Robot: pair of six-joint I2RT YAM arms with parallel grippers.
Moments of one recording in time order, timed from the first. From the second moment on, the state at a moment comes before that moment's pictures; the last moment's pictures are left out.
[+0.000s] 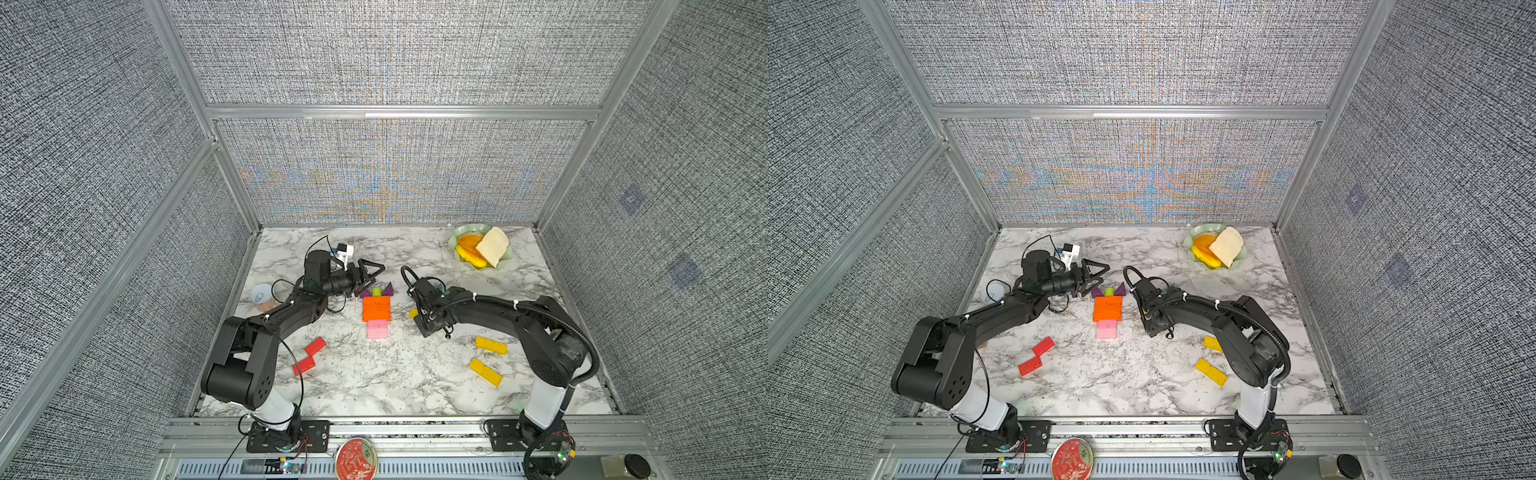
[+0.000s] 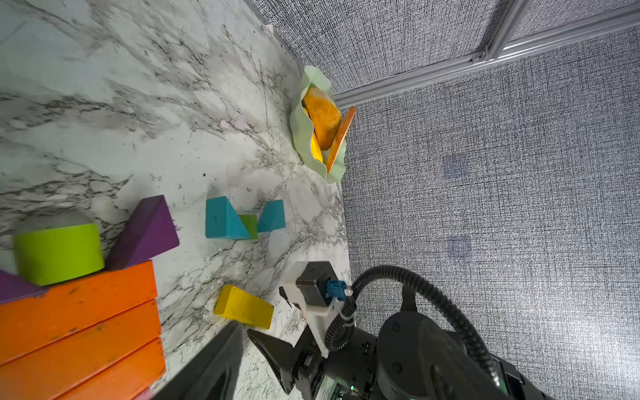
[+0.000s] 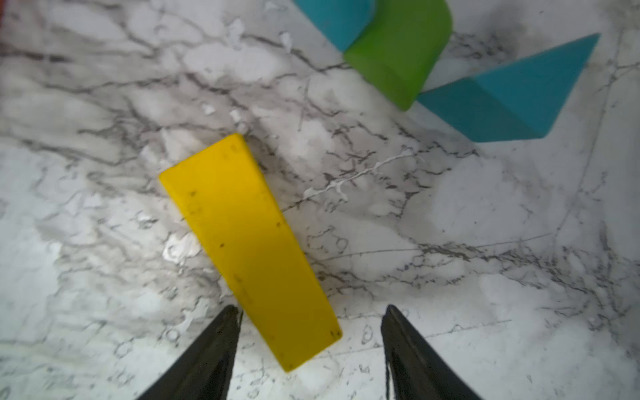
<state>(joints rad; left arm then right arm) -0.31 1.59 0.84 0.37 0.84 -1.02 0.72 1.84 1.16 -0.62 0.30 0.21</state>
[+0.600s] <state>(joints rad) -0.40 1.65 0.84 0.32 0.79 -1.00 0.69 1.85 1.19 -0.60 0.34 0.30</state>
